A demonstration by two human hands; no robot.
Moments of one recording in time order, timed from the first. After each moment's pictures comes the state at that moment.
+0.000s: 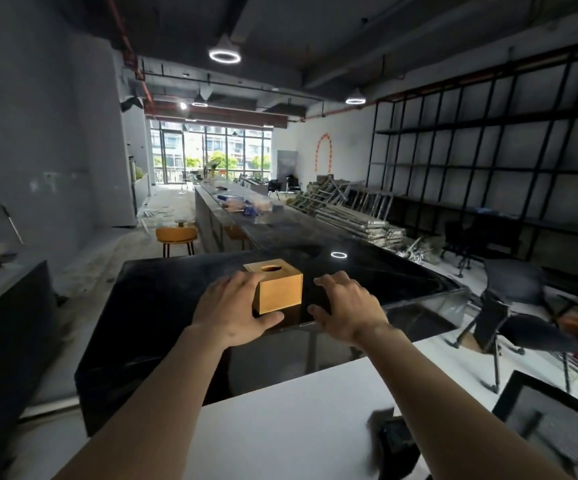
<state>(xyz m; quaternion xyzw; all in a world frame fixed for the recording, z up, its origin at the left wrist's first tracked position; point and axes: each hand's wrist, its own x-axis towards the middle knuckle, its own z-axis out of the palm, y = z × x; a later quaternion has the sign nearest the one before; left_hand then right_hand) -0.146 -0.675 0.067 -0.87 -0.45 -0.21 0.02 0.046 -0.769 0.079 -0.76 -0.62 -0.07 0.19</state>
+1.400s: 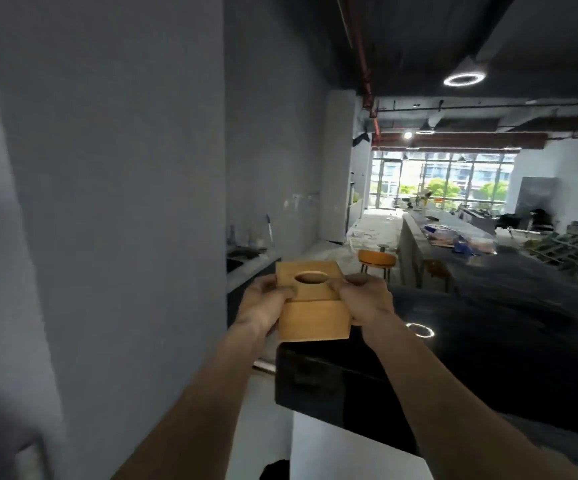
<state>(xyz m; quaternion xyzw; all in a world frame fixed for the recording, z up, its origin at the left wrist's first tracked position) -0.306 -0.718 0.104 -0.36 -0.61 -0.62 -0.34 -0.154 -0.658 0.117 -0.56 -0.59 0.37 0.45</state>
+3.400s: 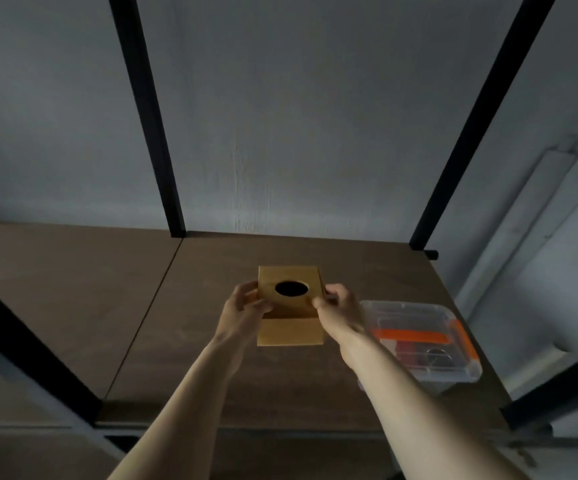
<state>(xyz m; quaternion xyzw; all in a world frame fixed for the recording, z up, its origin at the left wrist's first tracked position) -0.938 -1.679 -0.162 0.14 -0.71 -0.68 -0.08 -0.935 -1.511 -0.144 -0.20 -0.82 0.54 -0.03</state>
